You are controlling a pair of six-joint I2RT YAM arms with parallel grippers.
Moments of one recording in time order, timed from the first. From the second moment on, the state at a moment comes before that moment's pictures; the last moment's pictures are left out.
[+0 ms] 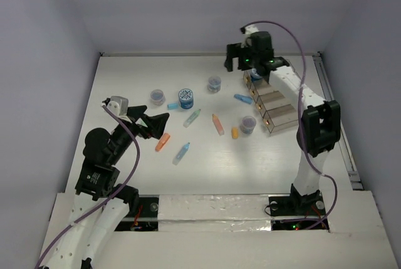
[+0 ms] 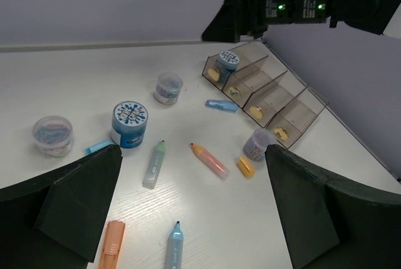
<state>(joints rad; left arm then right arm) -0.31 0.46 0.67 -0.17 0.22 -0.33 0.30 1.93 1.73 -0.30 -0.13 0.13</state>
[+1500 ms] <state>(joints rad) -0.31 0.43 0.67 -0.17 0.24 -0.33 0.70 2.39 2.04 -0.39 -0.06 0.12</state>
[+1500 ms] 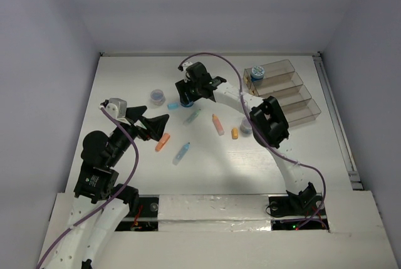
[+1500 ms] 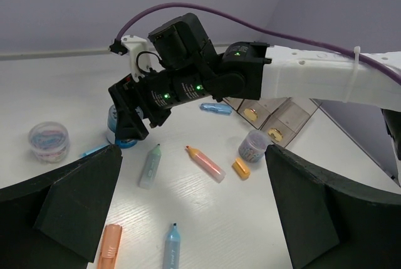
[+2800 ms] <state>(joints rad) -0.31 0.44 0.67 -0.15 0.26 -0.35 -0.04 2.03 1.66 -0.16 0.11 0.29</state>
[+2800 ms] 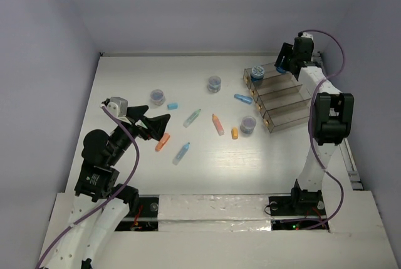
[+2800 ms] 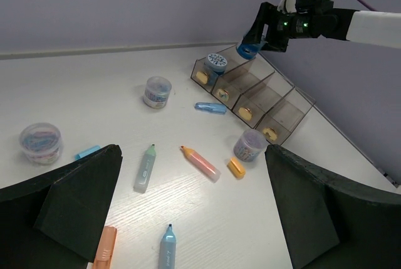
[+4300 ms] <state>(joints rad) -0.31 0.51 0.67 -0.15 0.21 -0.37 0.00 1.94 1.61 -0.16 0.01 0.32</state>
